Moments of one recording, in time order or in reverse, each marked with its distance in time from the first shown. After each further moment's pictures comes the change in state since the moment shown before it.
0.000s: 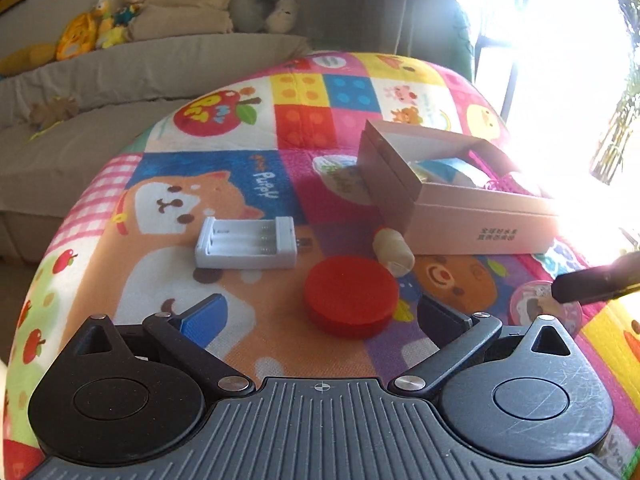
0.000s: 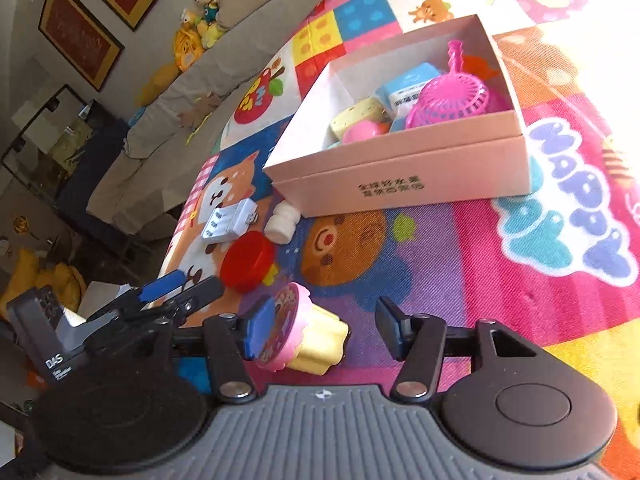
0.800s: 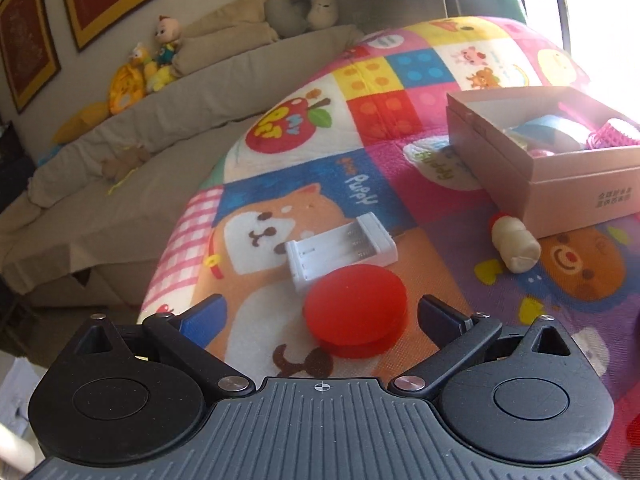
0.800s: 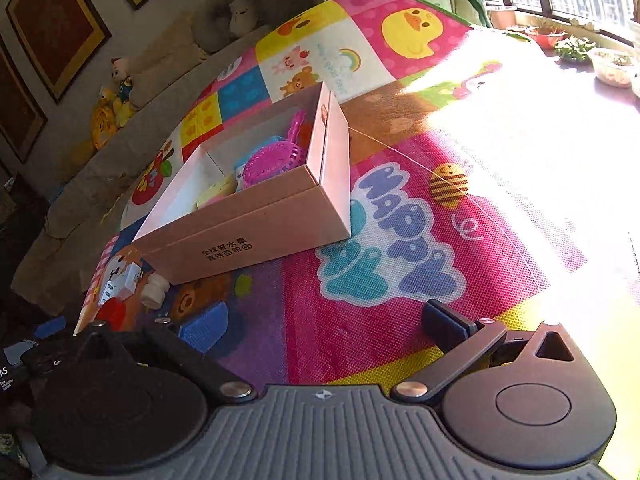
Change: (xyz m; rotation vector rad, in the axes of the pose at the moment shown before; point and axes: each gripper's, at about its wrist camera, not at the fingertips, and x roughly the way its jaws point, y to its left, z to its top) left arm 0.018 0.012 0.022 0.149 0.030 0.290; right arm -0.030 -0.066 -0.020 0.123 -0.248 -0.226
